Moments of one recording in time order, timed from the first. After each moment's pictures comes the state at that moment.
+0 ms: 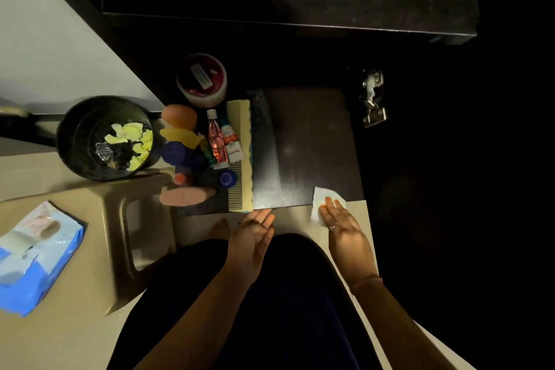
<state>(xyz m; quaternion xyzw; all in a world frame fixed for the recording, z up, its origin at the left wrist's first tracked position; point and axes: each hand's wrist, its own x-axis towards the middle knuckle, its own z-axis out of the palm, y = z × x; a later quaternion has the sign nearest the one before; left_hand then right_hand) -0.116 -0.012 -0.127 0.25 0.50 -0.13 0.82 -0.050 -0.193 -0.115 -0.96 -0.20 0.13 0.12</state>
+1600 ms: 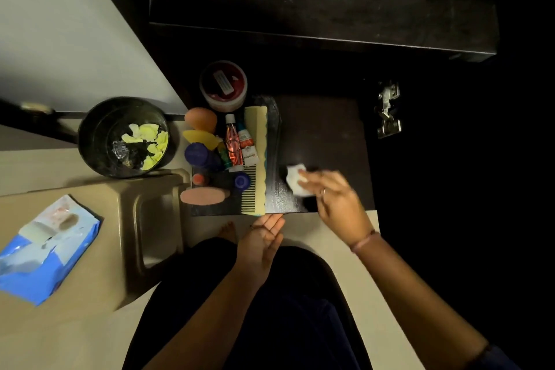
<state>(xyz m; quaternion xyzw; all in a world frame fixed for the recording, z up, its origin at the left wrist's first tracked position) -0.116 -0.011 -0.140 0.25 0.50 -0.12 0.82 0.010 -0.128 -0.072 -0.87 -0.37 0.15 0.27</state>
